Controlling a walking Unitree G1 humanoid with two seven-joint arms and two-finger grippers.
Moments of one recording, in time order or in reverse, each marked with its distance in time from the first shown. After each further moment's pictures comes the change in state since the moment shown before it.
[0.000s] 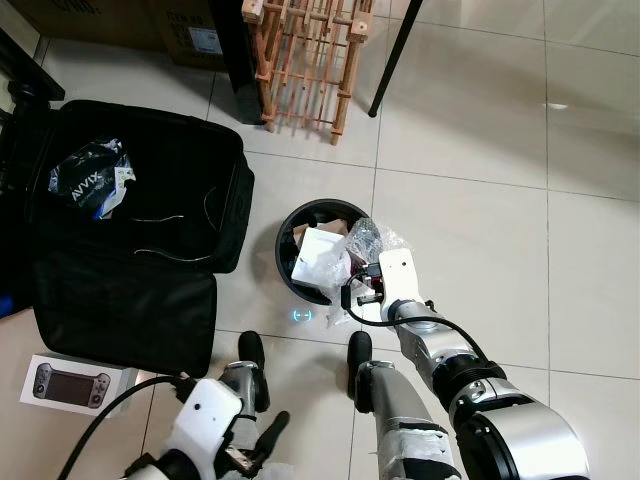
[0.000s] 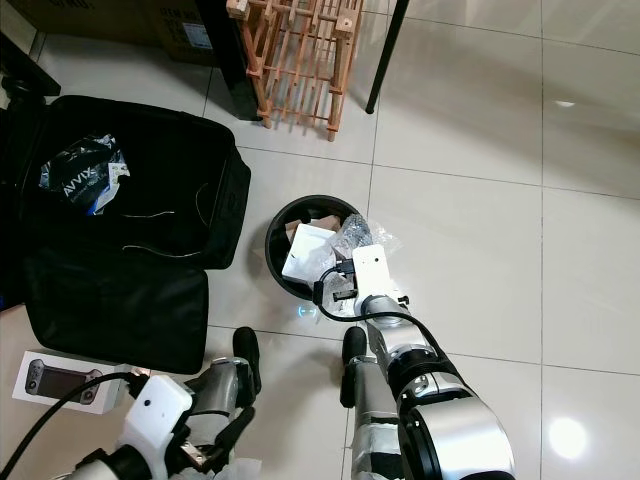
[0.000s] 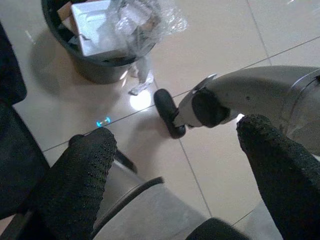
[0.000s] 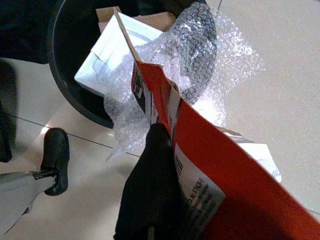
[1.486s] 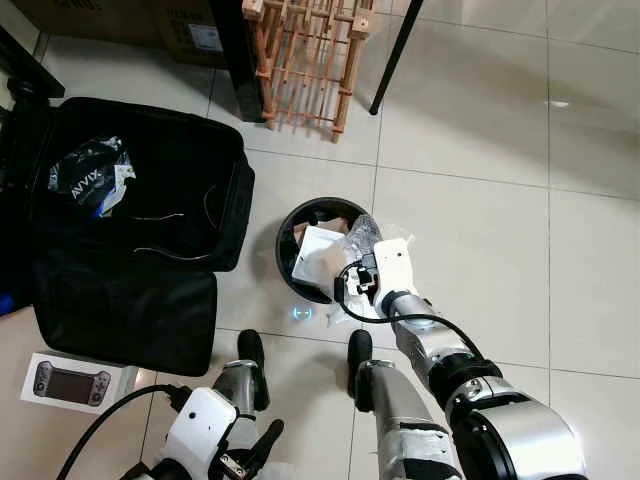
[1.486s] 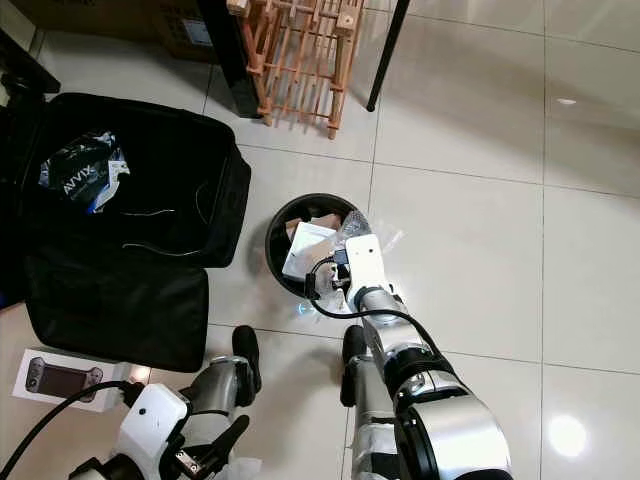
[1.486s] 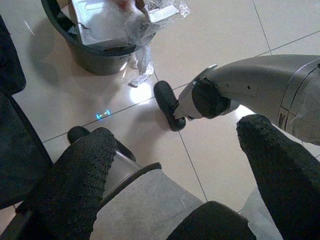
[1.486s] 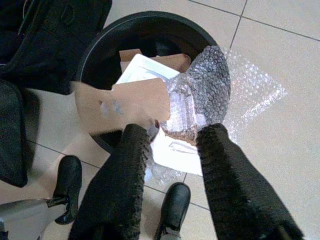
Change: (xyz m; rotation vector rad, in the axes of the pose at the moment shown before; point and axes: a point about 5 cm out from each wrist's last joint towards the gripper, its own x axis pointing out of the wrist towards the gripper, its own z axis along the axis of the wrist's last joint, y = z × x) left arm -0.004 -0.003 -0.006 -0.003 0.021 0.003; right arm 0.000 0.007 0.015 0.012 -0.137 0.064
